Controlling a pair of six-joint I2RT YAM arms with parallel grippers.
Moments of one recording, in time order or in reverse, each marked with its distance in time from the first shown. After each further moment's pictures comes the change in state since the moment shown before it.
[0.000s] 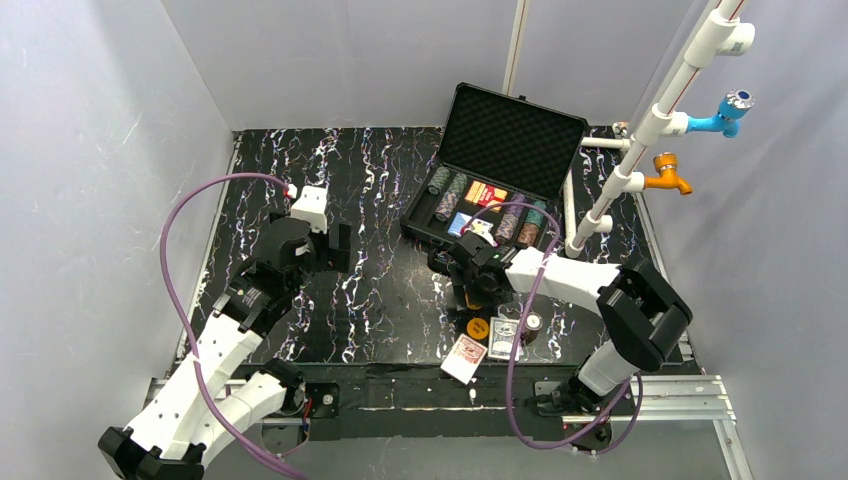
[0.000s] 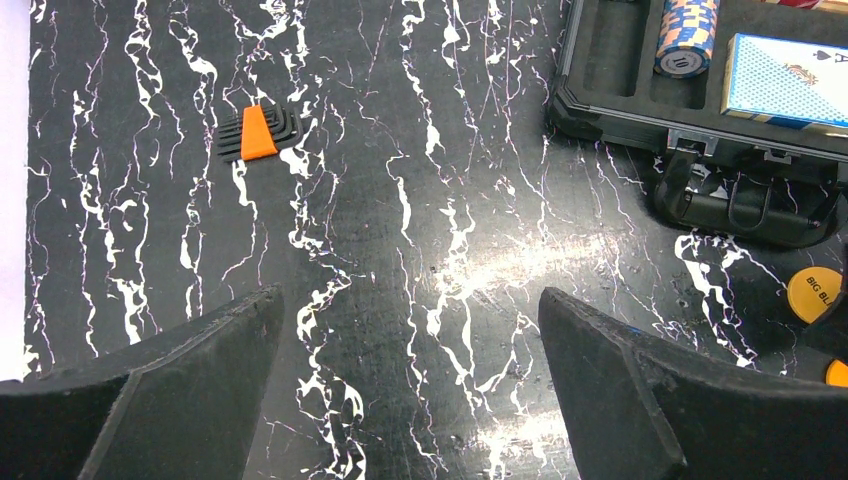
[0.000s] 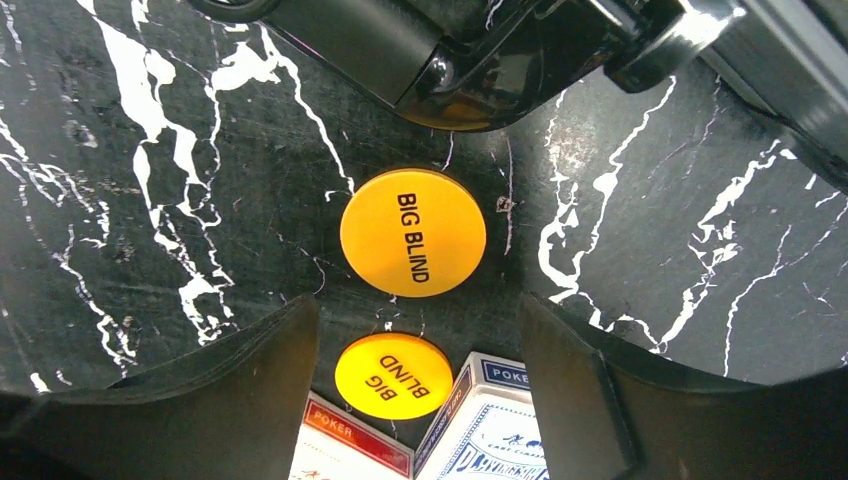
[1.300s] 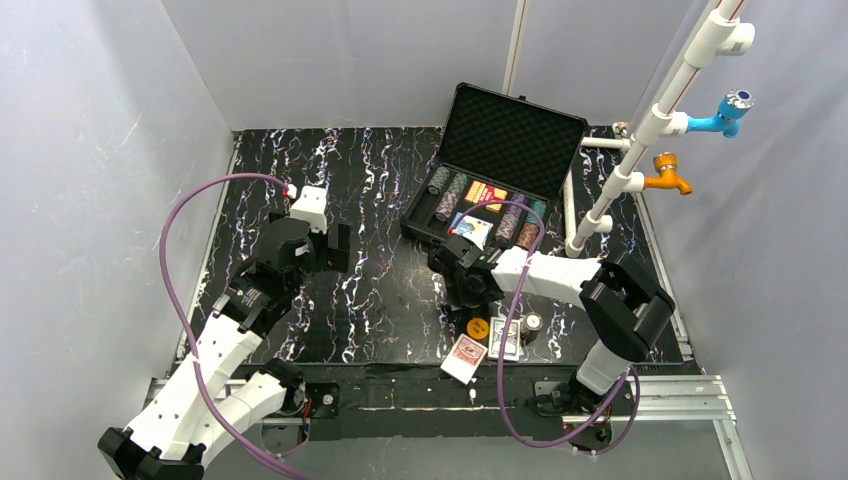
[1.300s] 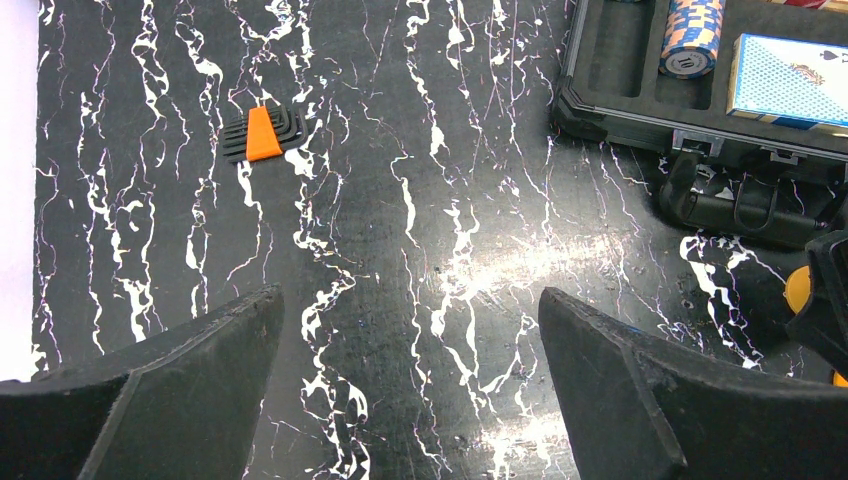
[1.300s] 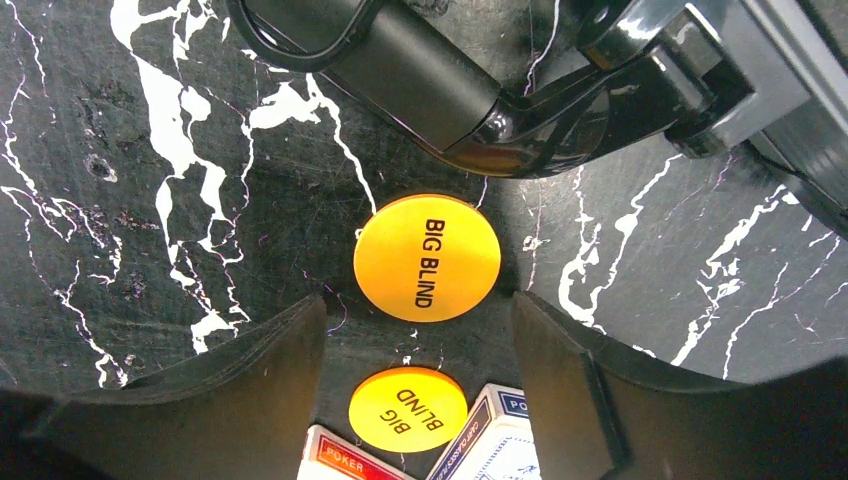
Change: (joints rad) left arm 0.000 -0.004 0.000 0.000 -0.007 0.008; right arm 0.052 0.093 0.052 0.012 0.077 -0.017
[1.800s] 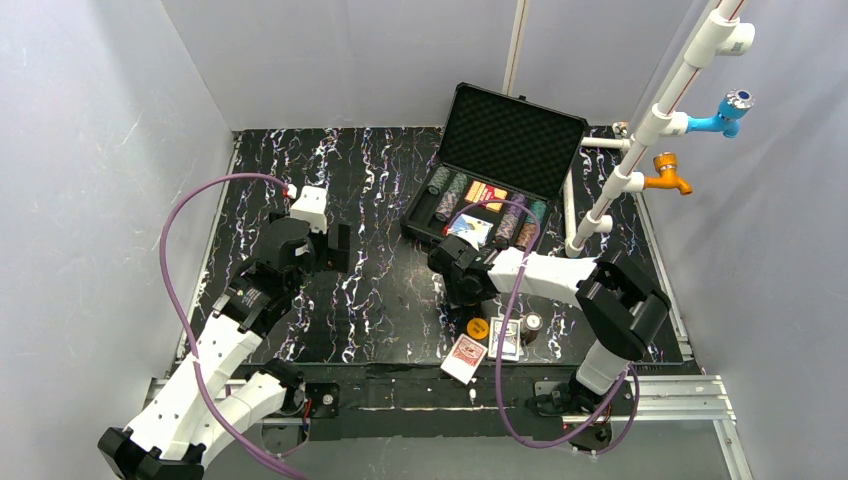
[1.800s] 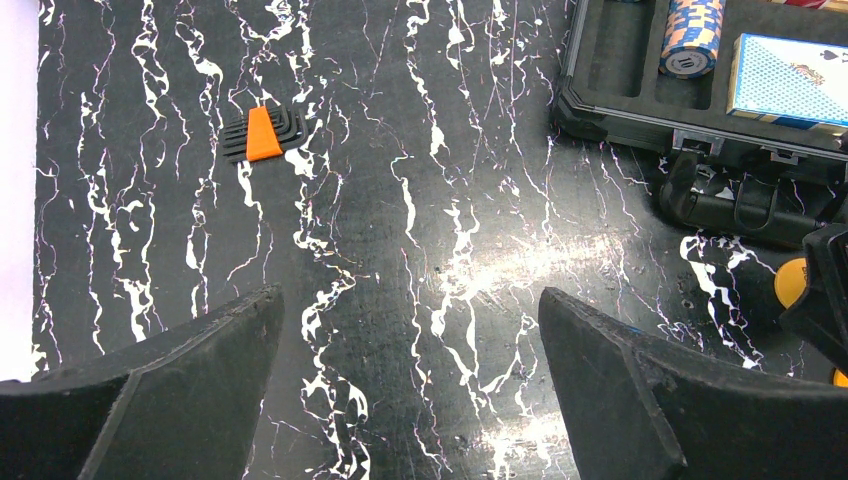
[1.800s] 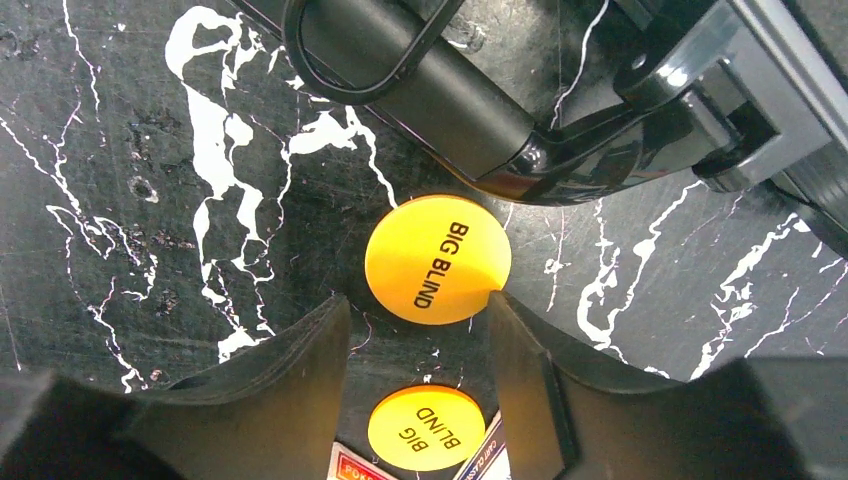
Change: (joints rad) left arm 0.000 0.000 0.000 0.000 0.000 0.000; right arm 0.010 0.018 0.012 0.033 0.024 -0.006
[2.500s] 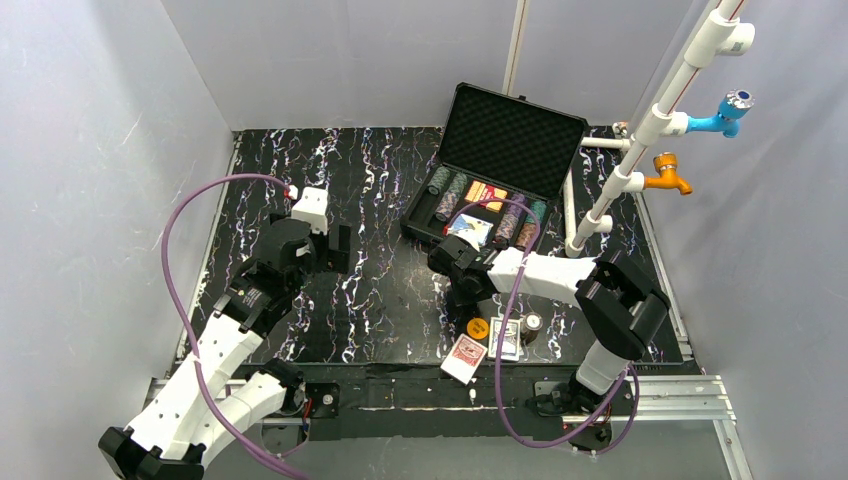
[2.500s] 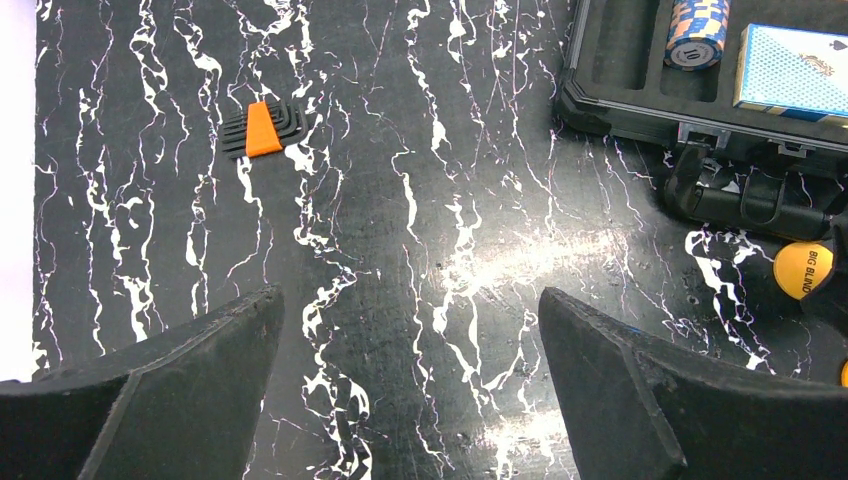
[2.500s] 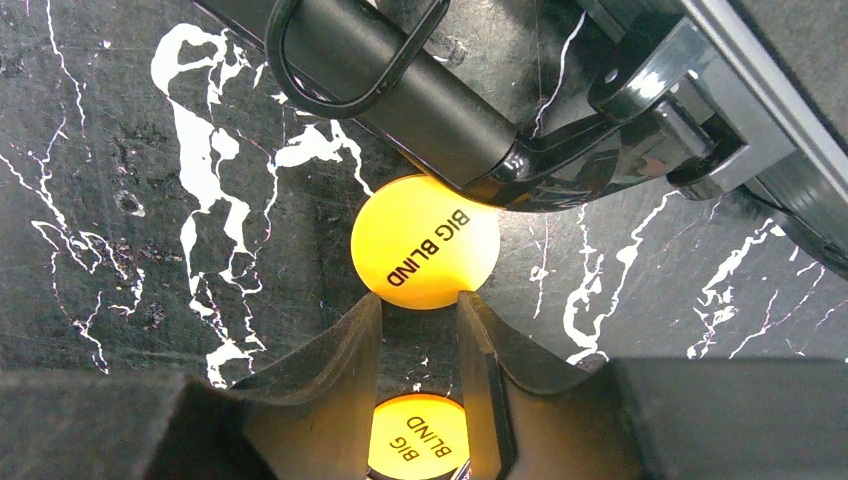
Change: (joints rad) left arm 0.000 0.000 -0.006 0.000 0.000 0.003; right arm 0.001 0.002 0.000 0.008 0.029 -0.003
